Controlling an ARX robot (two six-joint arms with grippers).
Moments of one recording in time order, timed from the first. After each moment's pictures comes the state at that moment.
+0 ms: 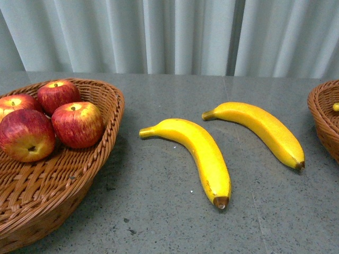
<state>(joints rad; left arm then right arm) 0.00 0.01 0.01 0.00 0.00 0.00 0.00 0.00 0.01 0.00 0.00 -0.01</state>
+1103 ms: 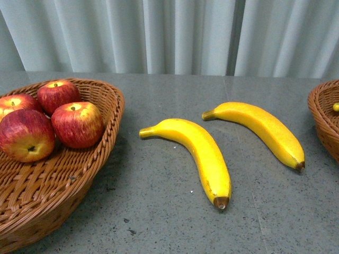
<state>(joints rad) 0.00 0.01 0.01 0.00 0.00 0.00 0.04 0.32 0.10 0.25 0.01 0.05</state>
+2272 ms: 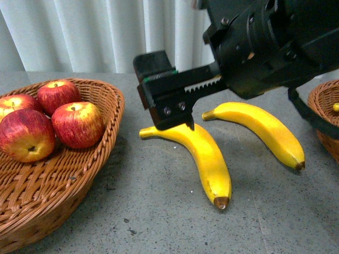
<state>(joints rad) 0.00 0.01 0.01 0.00 0.00 0.00 0.58 1.63 1.05 -0.02 0.05 -0.01</state>
